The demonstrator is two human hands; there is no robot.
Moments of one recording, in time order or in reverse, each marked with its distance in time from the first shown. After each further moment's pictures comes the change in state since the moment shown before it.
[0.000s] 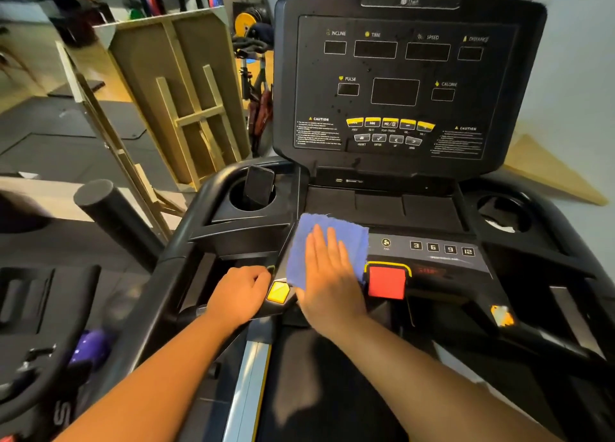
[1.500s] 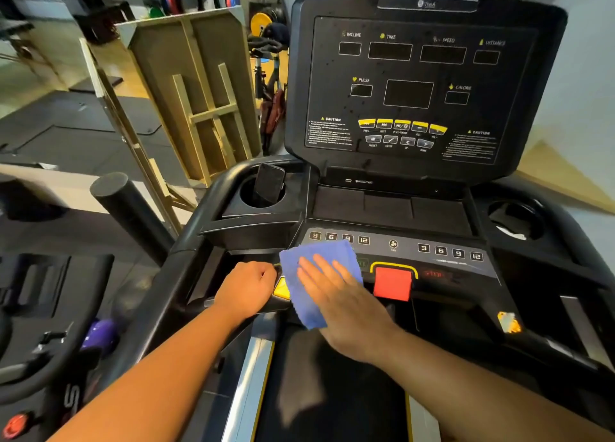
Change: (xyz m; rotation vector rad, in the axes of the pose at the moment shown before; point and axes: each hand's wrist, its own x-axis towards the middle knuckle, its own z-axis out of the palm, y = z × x) left_hand -0.003 0.006 -0.004 -0.019 0.003 -0.023; right_hand -0.034 0.033 -0.010 0.011 -0.213 -0.433
